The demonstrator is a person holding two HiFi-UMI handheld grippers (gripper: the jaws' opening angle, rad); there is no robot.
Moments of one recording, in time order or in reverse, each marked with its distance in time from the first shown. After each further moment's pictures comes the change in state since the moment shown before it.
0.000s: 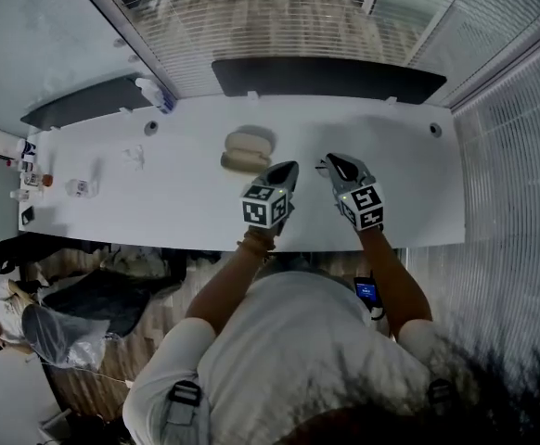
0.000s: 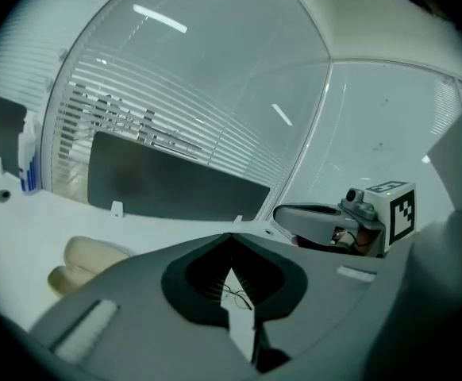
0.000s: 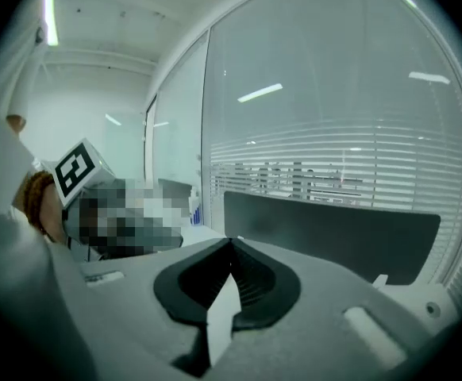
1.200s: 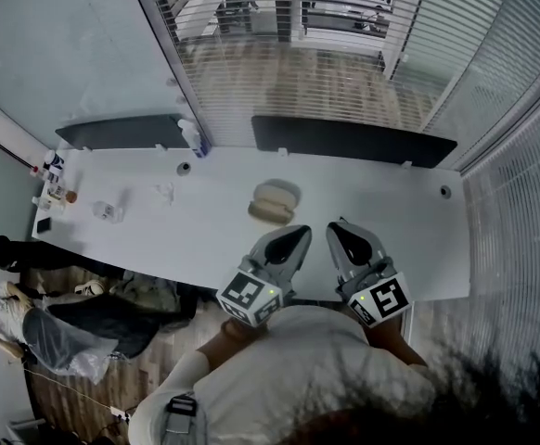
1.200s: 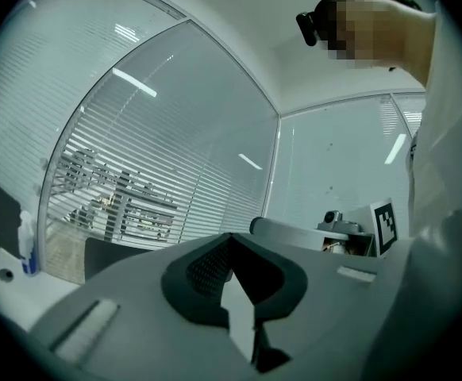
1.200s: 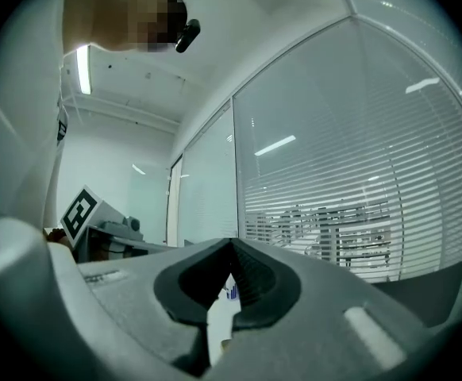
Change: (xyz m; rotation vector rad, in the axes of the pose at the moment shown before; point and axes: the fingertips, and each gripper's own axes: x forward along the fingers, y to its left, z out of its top) left arm -0.180 -0.107 0.148 0.162 -0.379 -0.148; right arm -0.102 0.132 0.215 0.008 -0.398 0.144
